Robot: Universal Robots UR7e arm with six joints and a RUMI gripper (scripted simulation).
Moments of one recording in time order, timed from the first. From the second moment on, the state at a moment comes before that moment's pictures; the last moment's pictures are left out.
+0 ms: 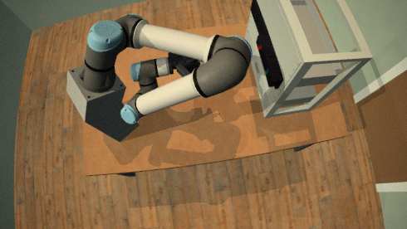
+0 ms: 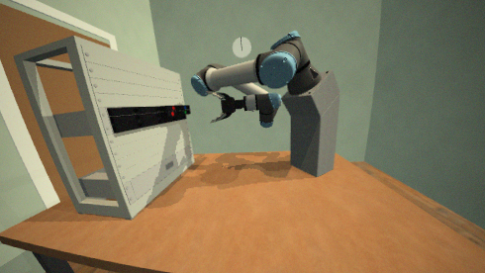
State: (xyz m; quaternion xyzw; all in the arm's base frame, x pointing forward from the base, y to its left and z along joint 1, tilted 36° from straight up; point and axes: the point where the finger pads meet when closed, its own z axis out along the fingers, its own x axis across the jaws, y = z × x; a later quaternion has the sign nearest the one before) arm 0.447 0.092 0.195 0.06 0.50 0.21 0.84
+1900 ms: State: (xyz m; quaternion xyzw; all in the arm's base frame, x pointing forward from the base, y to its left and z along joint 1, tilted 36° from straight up) arm 0.437 0.085 0.184 0.07 0.50 0.21 0.84
